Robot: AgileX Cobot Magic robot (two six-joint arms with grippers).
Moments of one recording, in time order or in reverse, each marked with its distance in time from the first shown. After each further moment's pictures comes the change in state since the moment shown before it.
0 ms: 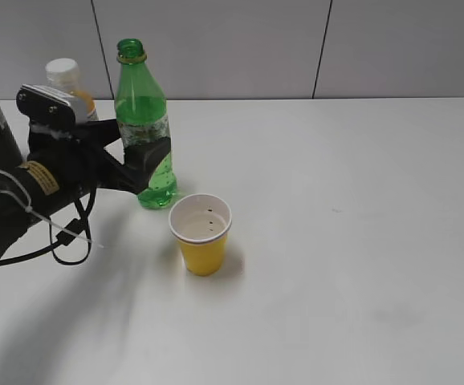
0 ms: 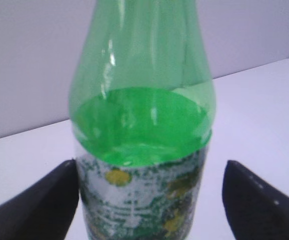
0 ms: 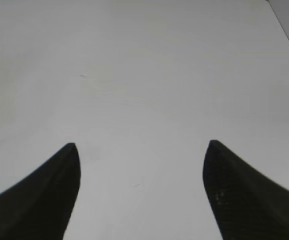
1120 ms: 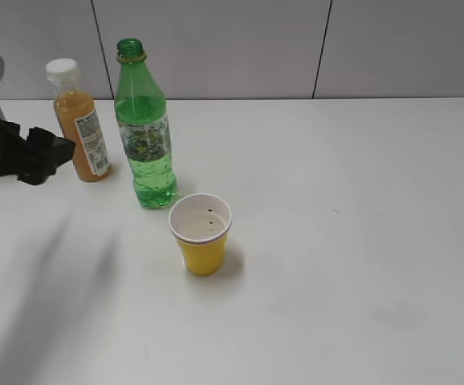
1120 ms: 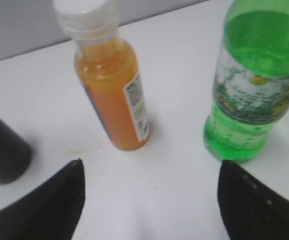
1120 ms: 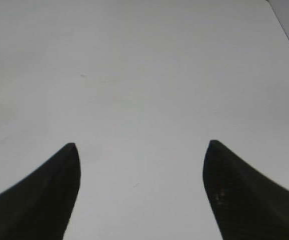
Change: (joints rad) left arm 0.067 -0.558 0.056 -0.258 0.943 0.202; right arm 0.000 0.000 0.000 0.000 0.000 0.000
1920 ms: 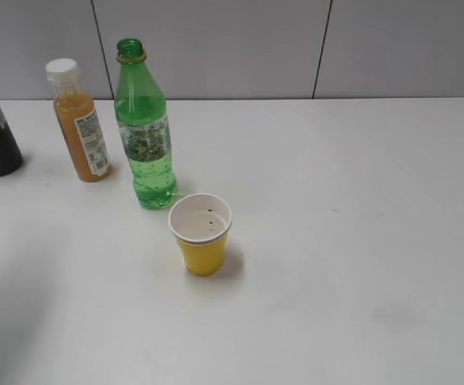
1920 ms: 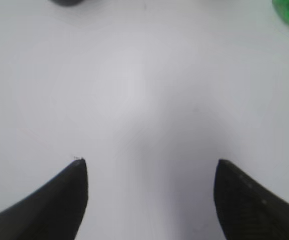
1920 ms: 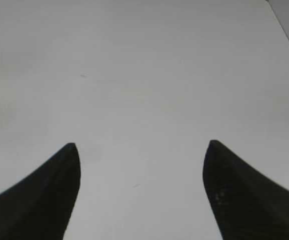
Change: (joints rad) left arm 0.170 -0.057 -0.403 0.034 1.122 -0.052; right arm 0.000 0.000 0.000 0.000 0.000 0.000
